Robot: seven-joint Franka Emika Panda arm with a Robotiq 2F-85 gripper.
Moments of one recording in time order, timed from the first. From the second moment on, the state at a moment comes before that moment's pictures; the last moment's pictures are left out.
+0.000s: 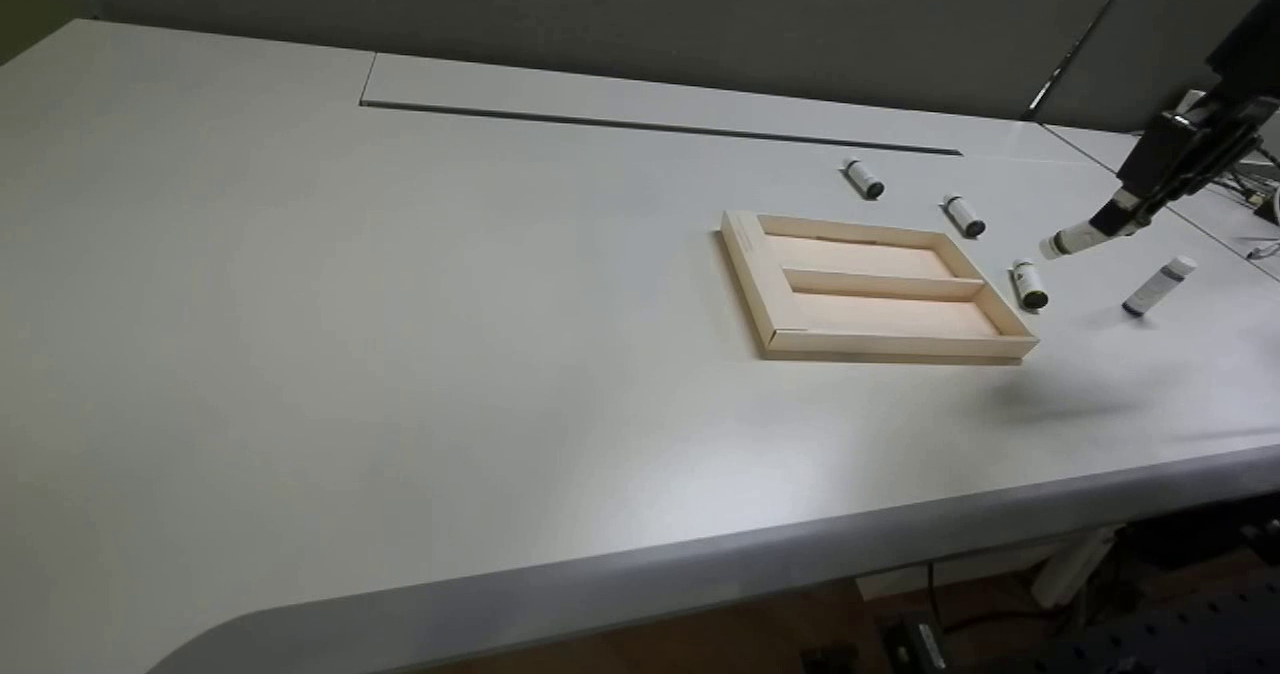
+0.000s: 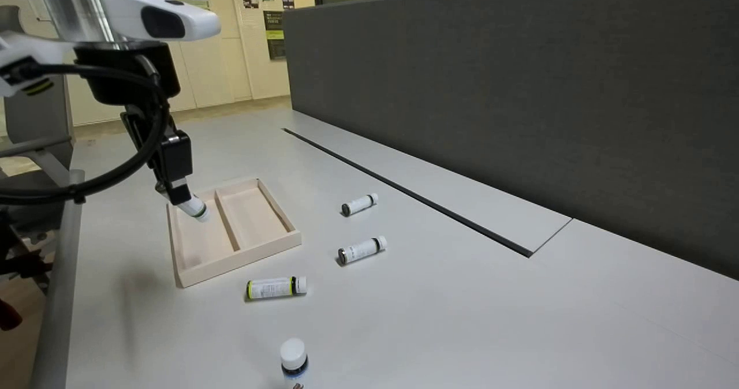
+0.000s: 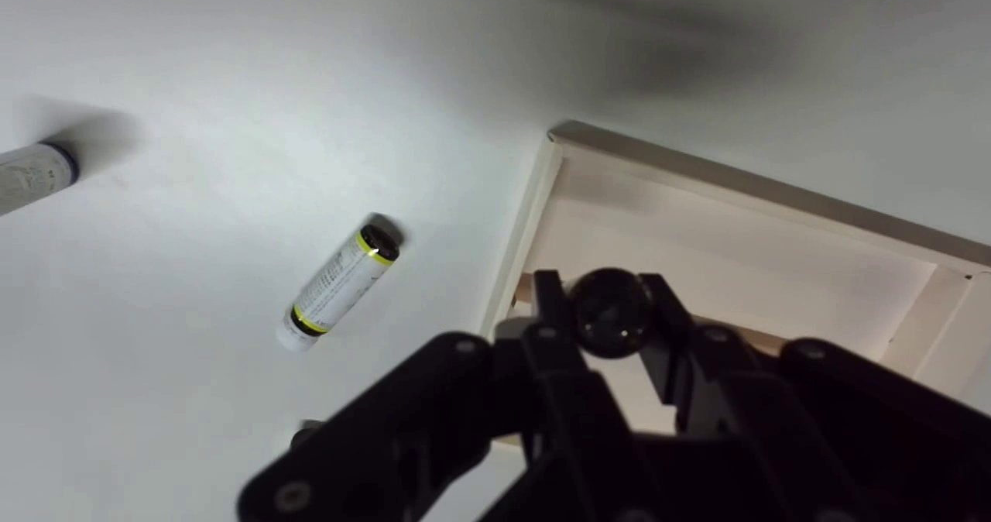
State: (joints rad) arm -0.16 -0.03 -0.10 -2.65 0.16 2.63 -0.58
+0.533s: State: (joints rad) arm -0.15 -0.02 -0.10 -2.65 0.17 2.64 -0.58
